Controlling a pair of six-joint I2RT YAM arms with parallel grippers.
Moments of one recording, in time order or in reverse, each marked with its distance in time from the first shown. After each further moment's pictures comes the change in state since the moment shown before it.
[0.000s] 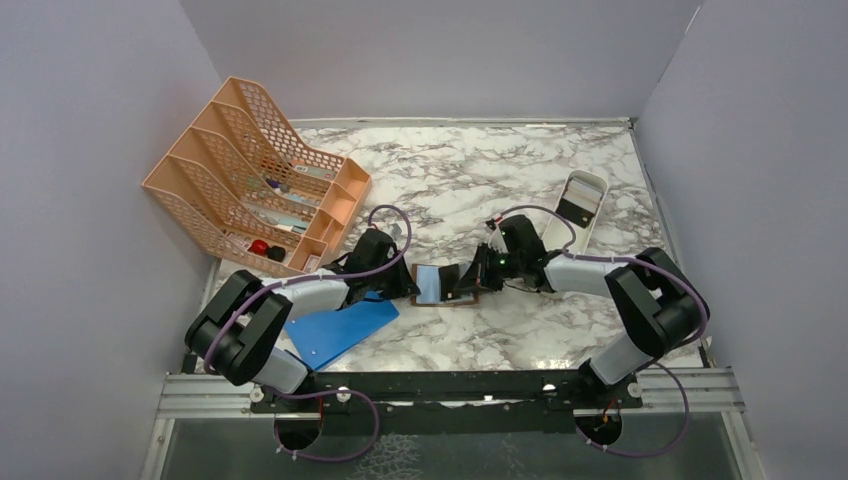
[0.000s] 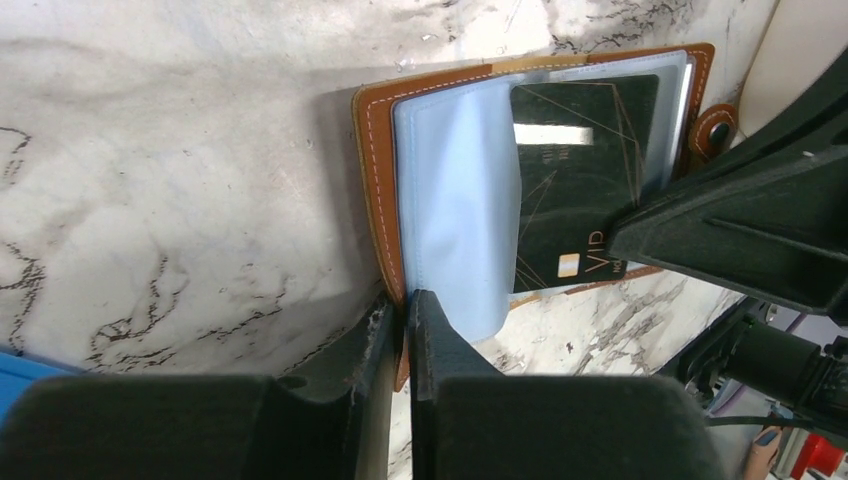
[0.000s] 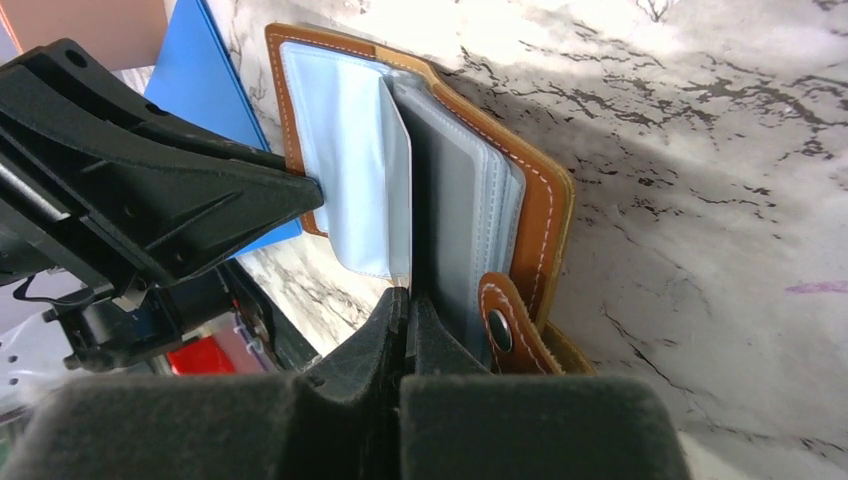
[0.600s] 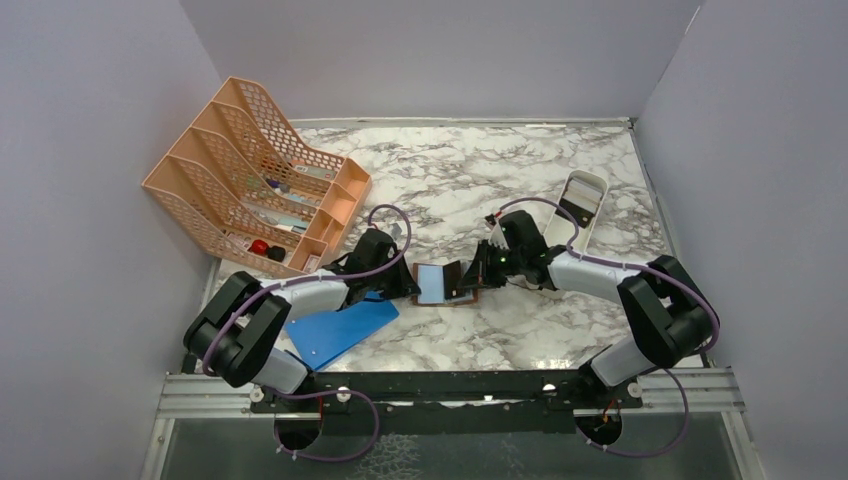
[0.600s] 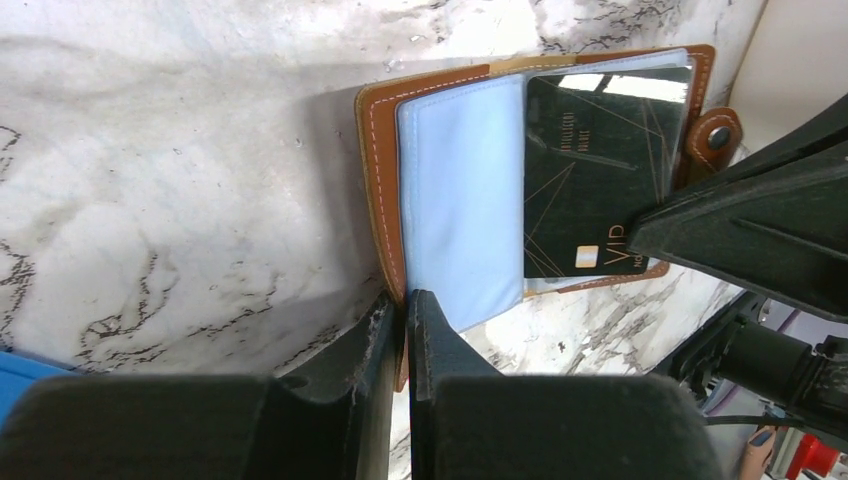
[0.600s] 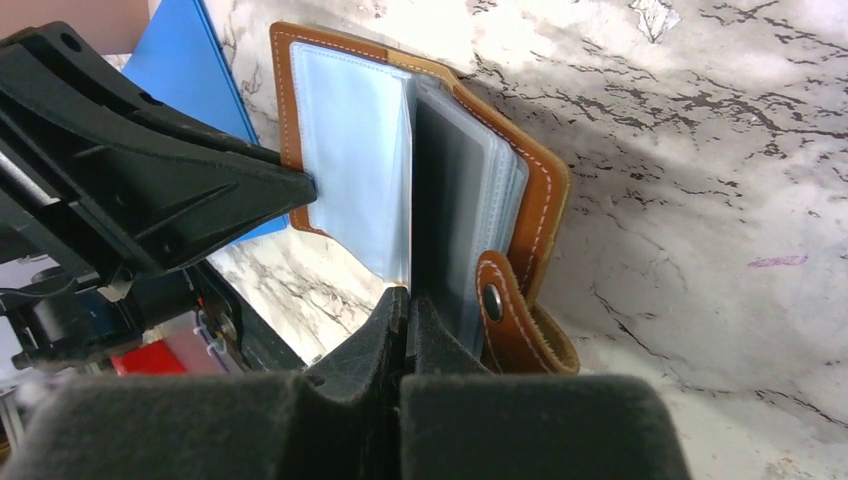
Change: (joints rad) left arm -0.002 -0.019 0.000 -0.002 0.003 -0.011; right arm 0.004 -0.051 0.035 -0.102 0.048 -0.084
